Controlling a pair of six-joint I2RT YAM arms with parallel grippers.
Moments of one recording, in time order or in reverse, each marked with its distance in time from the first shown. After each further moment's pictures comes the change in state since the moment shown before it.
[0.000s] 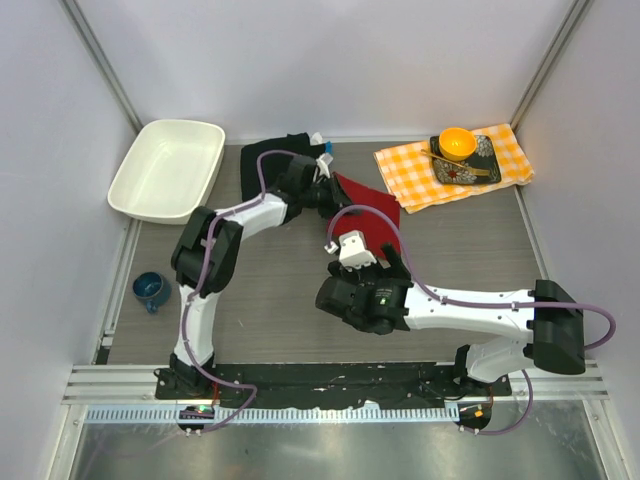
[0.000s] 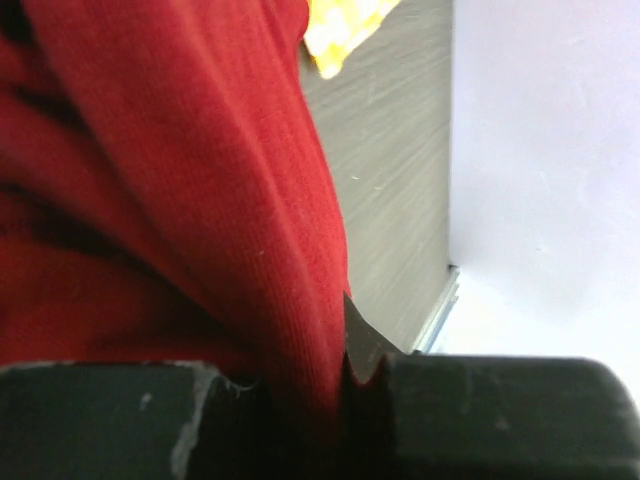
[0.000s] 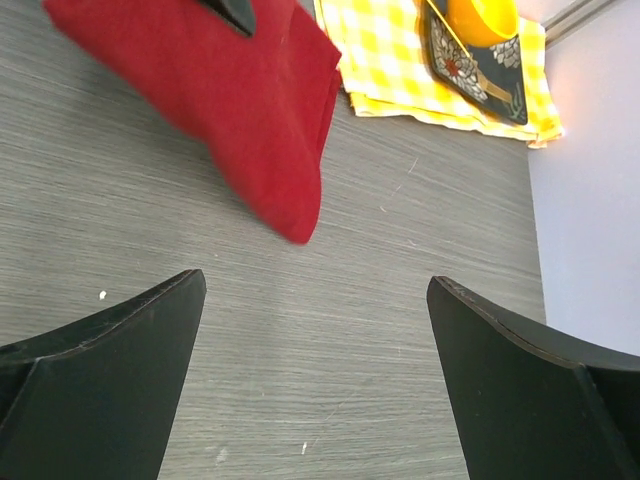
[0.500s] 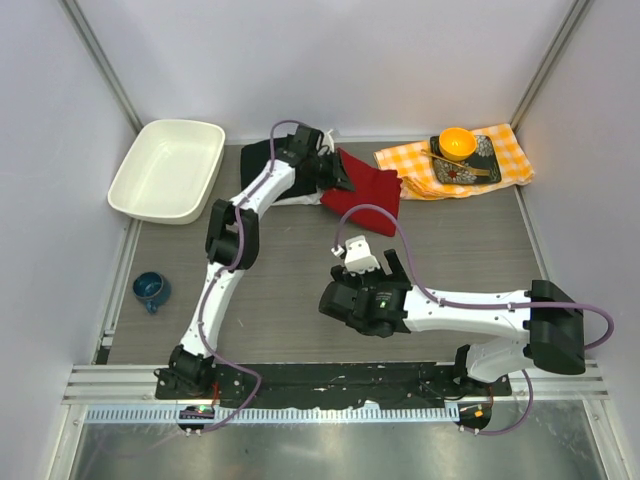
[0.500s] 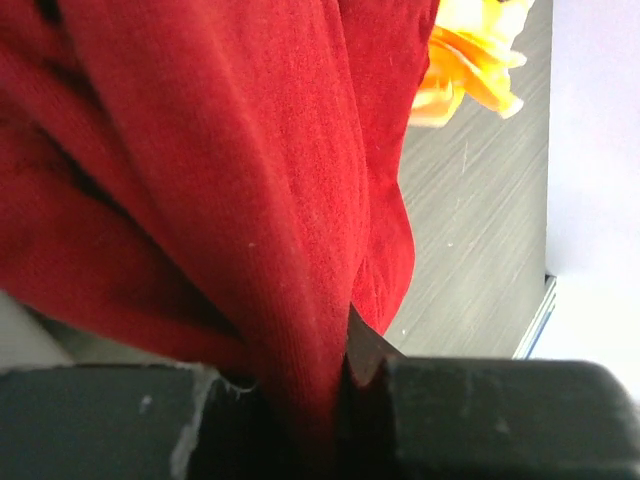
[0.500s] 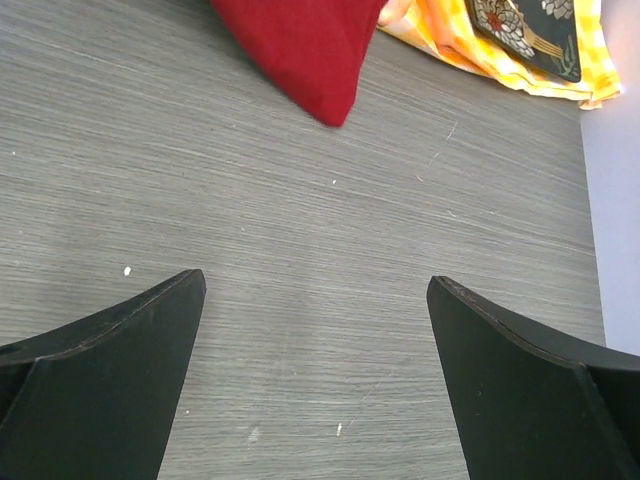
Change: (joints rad) left arm 0.082 0.476 0.855 -0.581 0.048 0.340; right arm -0.003 0.000 -0.048 -0.015 -0.063 0.144
